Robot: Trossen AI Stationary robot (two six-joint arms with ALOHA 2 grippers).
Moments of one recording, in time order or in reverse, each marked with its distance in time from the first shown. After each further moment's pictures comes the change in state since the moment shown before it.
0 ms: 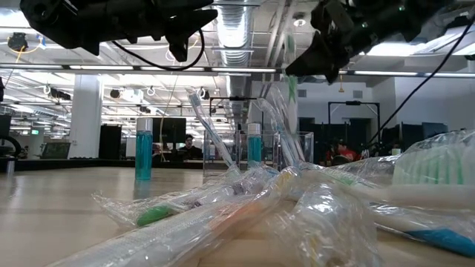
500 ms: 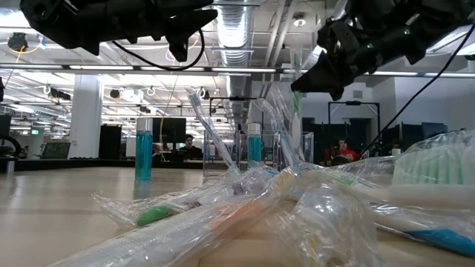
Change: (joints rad) left arm 0.000 0.000 0.000 0.000 0.000 0.000; right arm -0.063 0.000 -0.150 0.192 -0.080 0.046
